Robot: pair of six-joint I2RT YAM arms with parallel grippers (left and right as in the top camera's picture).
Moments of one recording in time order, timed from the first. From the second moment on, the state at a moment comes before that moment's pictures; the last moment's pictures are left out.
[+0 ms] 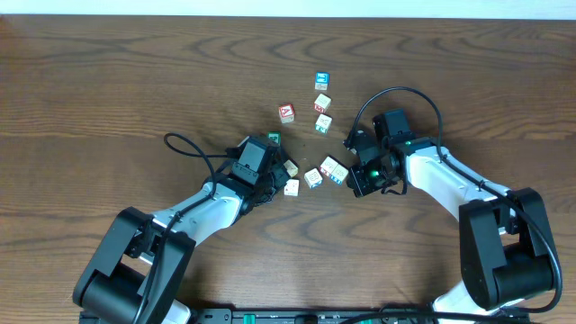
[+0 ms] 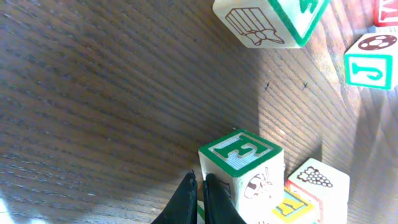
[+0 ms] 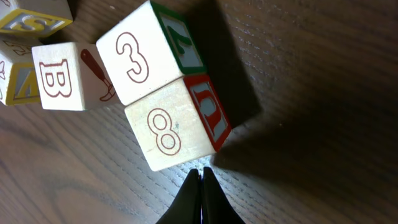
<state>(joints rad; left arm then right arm) -0.51 1.67 0.72 -0.03 0.13 -1.16 0.27 1.77 0.96 -0.55 -0.40 -0.10</state>
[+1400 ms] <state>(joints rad) -0.51 1.66 0.74 -0.21 0.13 -1.03 0.29 1.77 0.95 -0.39 -0.32 0.10</state>
